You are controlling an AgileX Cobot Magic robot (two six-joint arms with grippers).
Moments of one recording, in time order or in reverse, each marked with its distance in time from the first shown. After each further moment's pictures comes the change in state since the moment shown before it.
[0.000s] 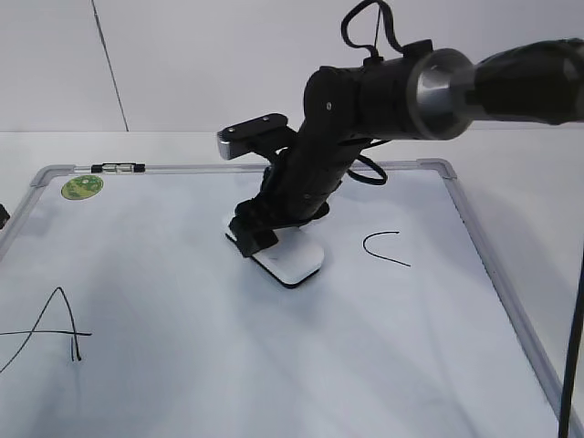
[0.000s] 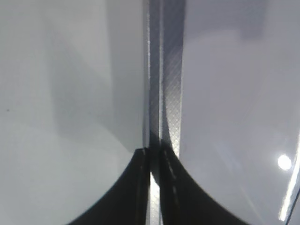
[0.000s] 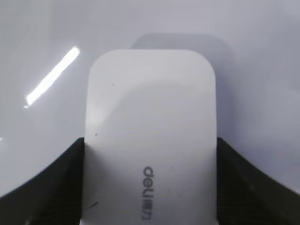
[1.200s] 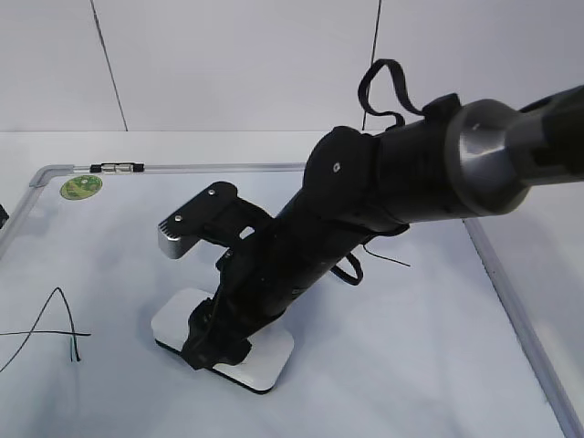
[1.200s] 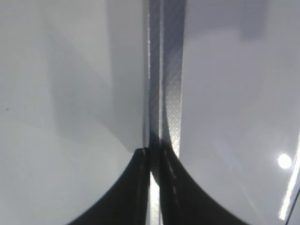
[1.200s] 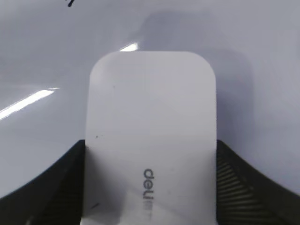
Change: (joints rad) left arm 0.000 0.000 0.000 0.000 0.005 0.000; right arm 0.162 -0.232 0.399 0.501 -0.179 -0.641
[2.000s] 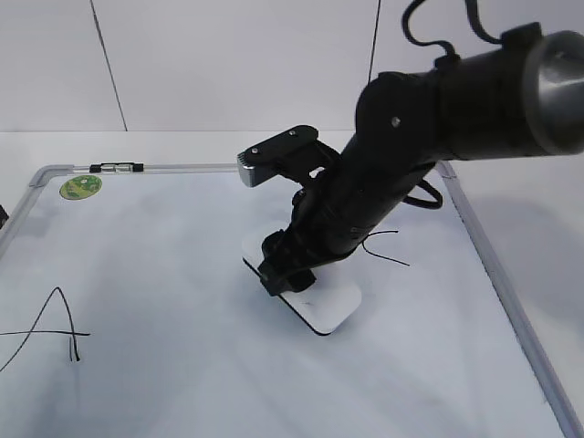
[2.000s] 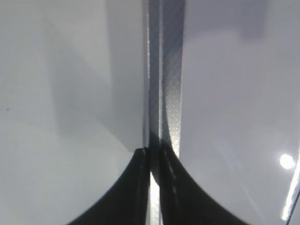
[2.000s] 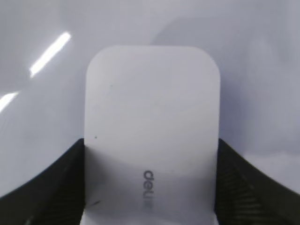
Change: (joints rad) left arm 0.000 0.000 0.000 0.006 -0.002 0.000; right arm -0.109 -0.062 -0.071 -0.522 0.100 0.628
